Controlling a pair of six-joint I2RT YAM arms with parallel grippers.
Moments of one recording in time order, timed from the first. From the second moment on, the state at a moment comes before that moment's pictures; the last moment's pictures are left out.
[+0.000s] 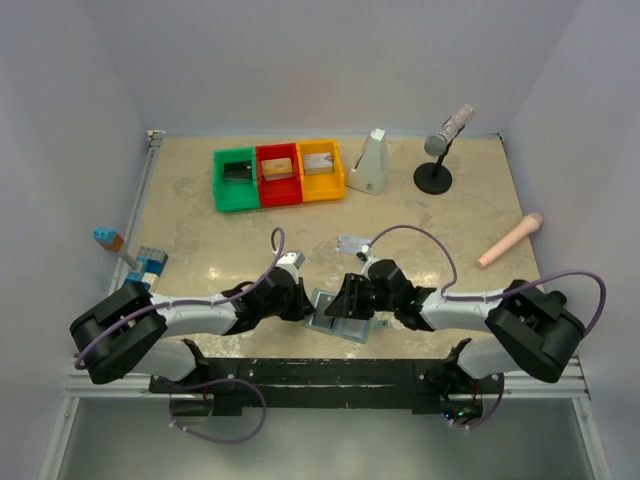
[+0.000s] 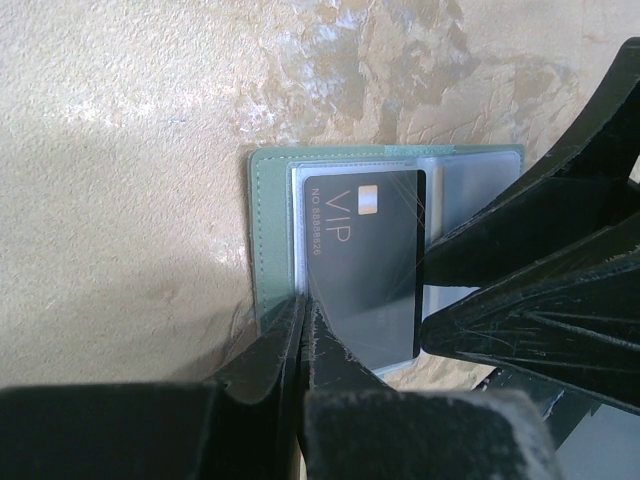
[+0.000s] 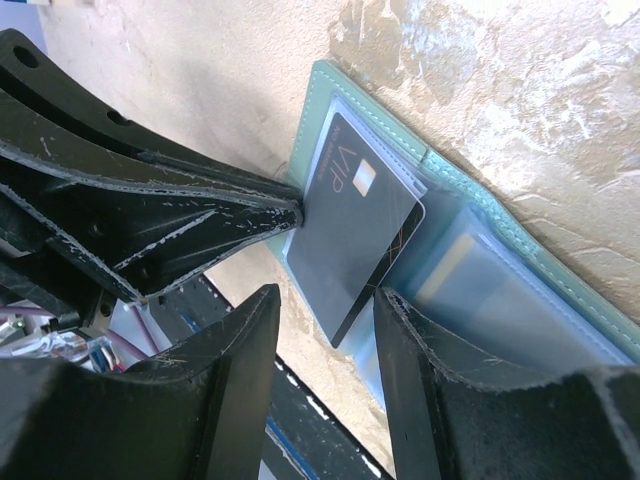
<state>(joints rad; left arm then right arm) -0.92 1.36 0.39 0.24 0.01 -0.81 0.84 1.37 0.38 0.33 -0.27 0.97</state>
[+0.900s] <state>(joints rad) -0.92 1.35 0.32 0.36 0.01 -0.86 0.80 1.45 0.29 0.63 -0.29 1.06</state>
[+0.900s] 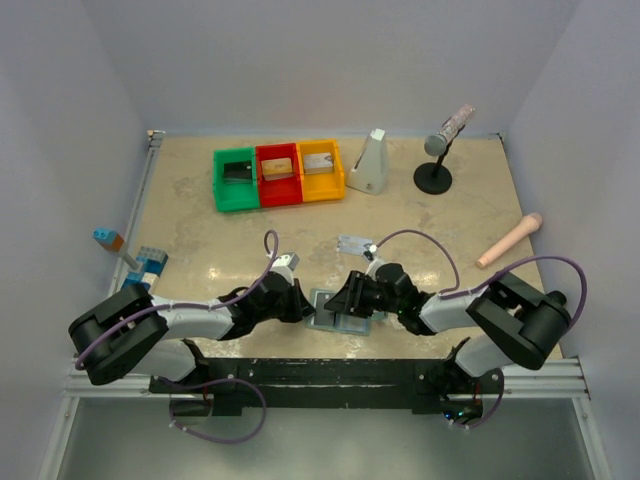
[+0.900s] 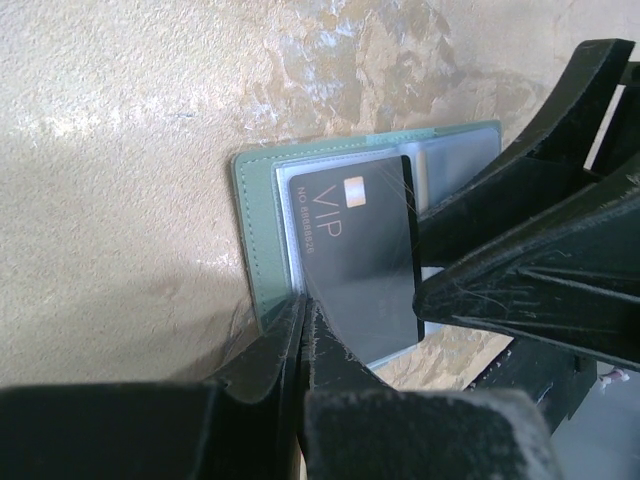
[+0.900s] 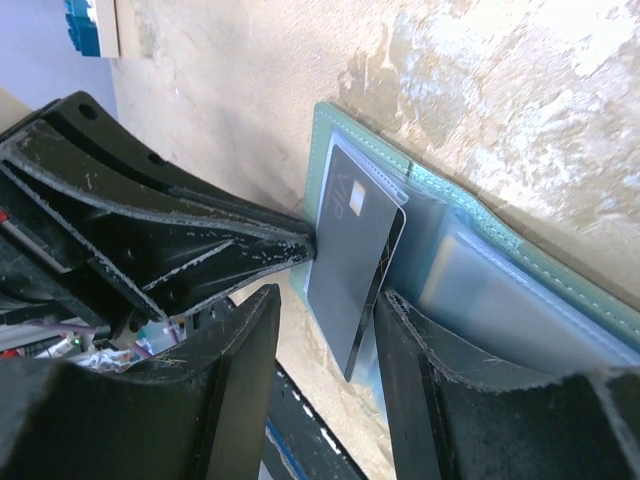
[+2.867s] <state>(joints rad) -0.92 1.36 0.30 0.40 0.02 -0.91 0.79 1.43 0.37 0.52 -0.44 0.99</state>
